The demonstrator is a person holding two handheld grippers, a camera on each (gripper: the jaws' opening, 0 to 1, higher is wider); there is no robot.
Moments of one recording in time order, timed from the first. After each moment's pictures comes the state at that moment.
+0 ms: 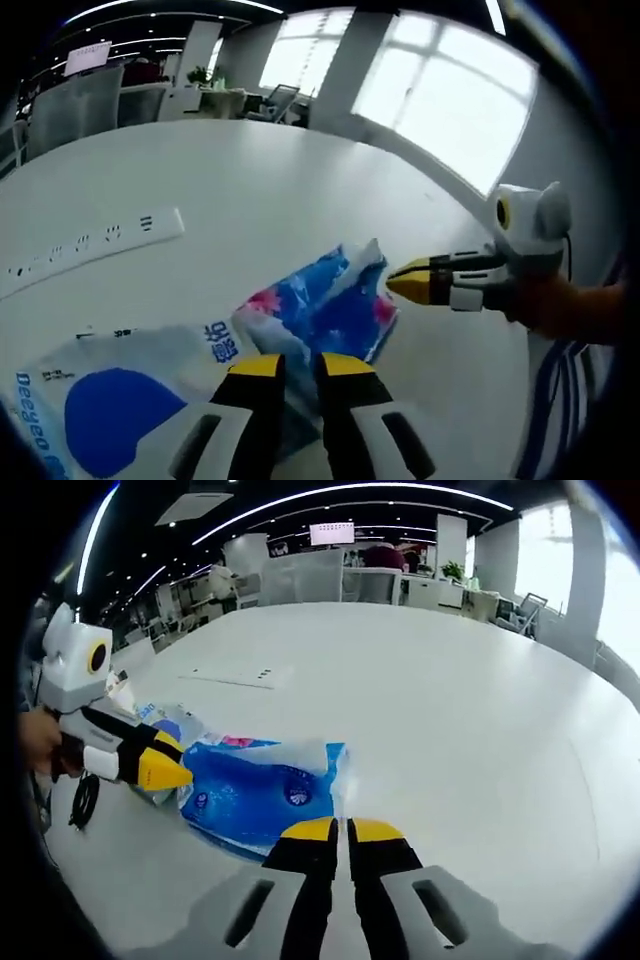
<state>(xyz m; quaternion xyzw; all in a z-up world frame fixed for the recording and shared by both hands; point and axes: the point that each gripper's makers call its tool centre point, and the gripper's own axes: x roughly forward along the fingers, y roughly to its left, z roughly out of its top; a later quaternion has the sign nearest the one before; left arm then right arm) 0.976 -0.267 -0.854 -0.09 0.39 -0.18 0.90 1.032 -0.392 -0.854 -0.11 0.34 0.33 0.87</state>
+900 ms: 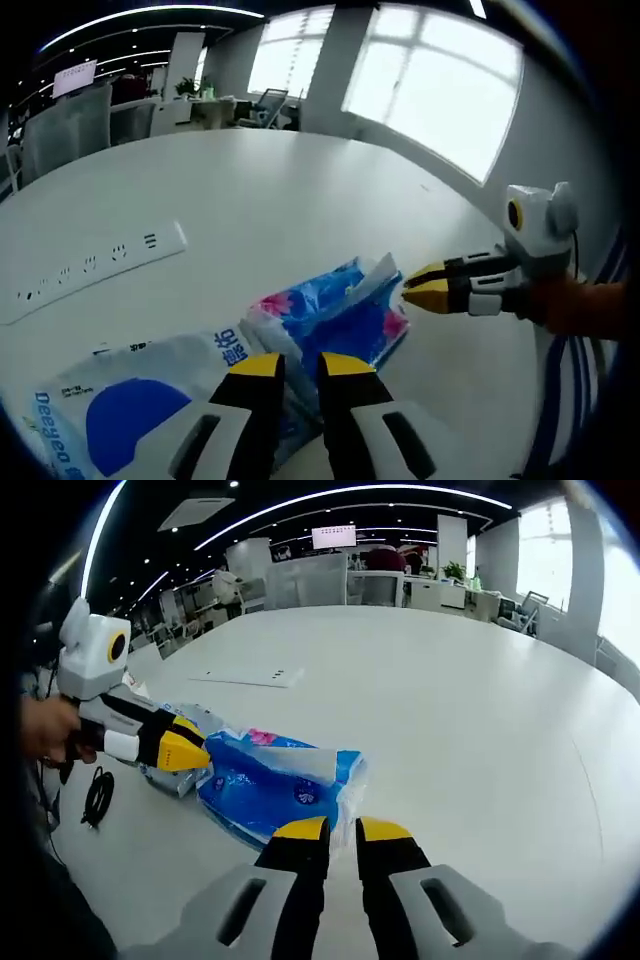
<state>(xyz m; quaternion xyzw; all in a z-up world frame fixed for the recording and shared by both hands) 0.970 -0.264 -0.841 -0.06 0.38 -0.18 0.91 1.014 -0.397 -0.844 -0.08 0.34 0.34 0.88</state>
